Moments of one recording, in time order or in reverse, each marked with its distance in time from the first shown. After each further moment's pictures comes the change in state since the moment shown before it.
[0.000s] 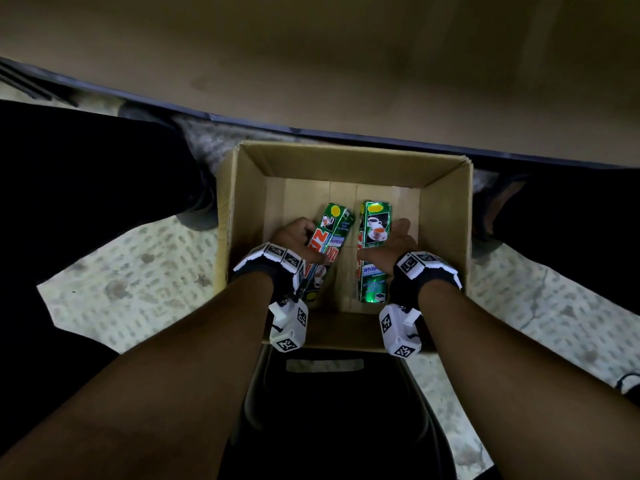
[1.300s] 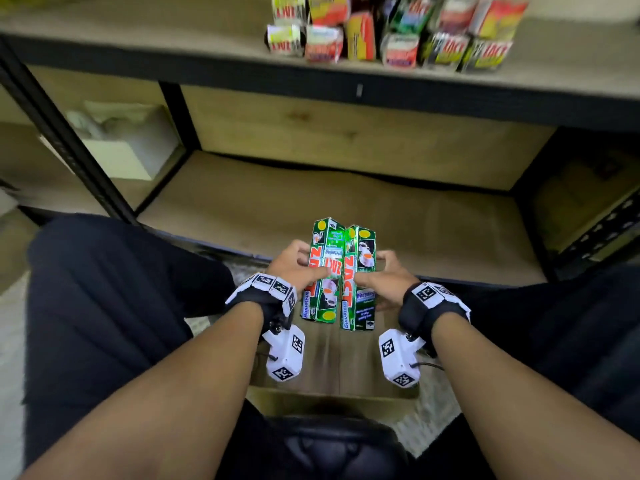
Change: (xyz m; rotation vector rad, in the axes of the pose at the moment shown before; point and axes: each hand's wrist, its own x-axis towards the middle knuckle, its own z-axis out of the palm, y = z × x) left_hand -0.189 0.111 -0.061 -0.226 0.433 0.472; right_hand -0.231 -0.053 -0.094 0.297 0.195 -0.517
